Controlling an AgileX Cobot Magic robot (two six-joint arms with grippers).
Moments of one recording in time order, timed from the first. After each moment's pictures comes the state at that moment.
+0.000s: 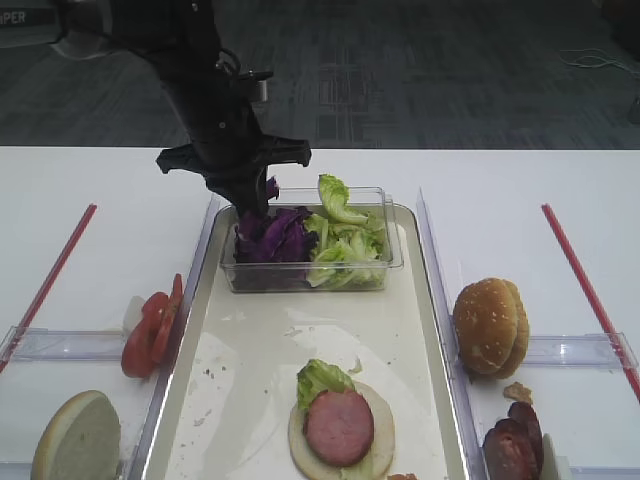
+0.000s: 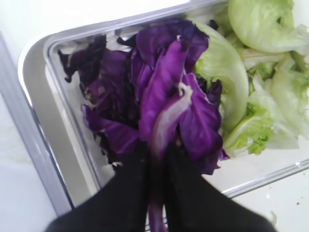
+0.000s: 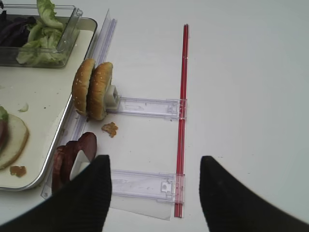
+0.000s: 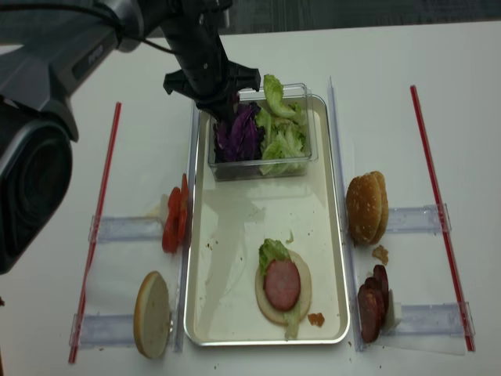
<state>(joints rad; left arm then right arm) -0.38 2.16 -1.86 -0.21 1.15 -0.10 0.00 -0.02 -0.47 0.12 1.15 -0.09</state>
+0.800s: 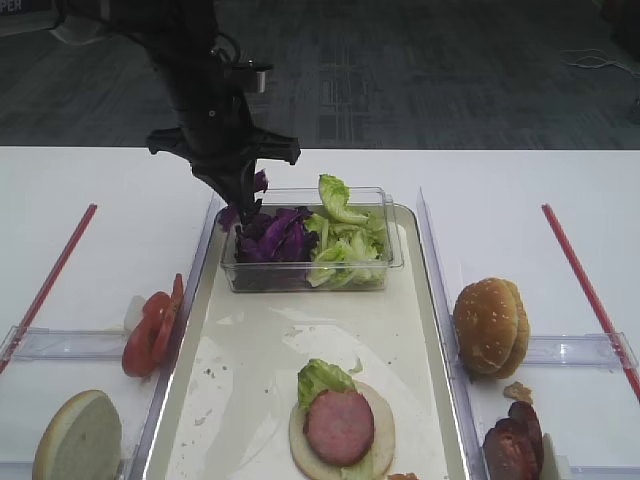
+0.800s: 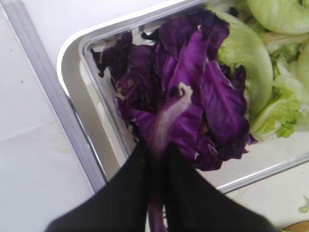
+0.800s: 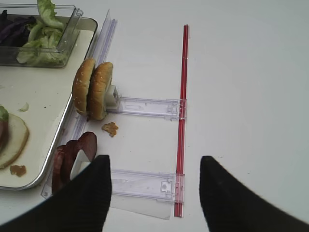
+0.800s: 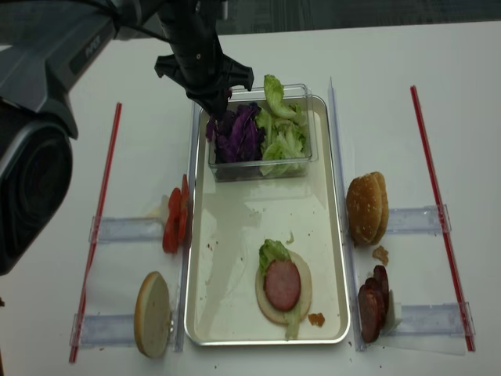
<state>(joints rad) -0.38 2.16 -1.92 -0.12 1.23 -0.05 0.00 -0.02 -0.47 0.12 1.15 -0.10</state>
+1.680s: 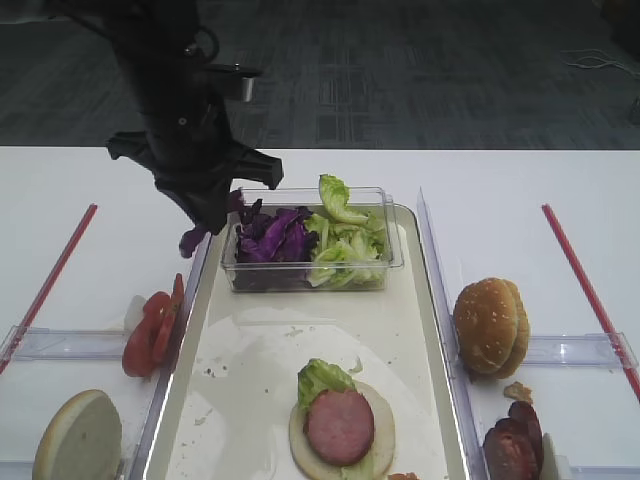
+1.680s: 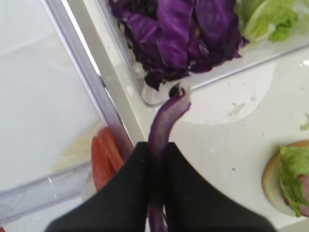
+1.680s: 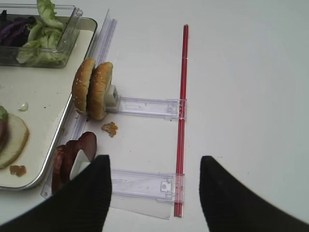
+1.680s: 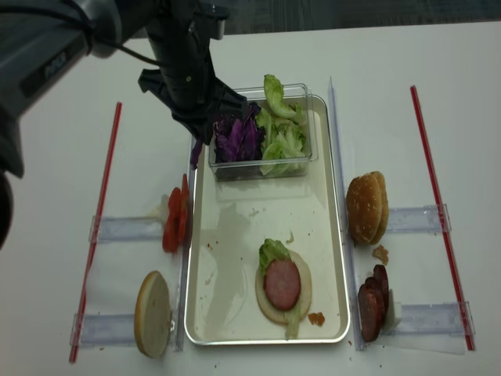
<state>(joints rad) -0.45 1.92 -1.63 -0.03 1.23 -0.10 0.00 -0.02 -0.47 0.12 1.15 -0.10</state>
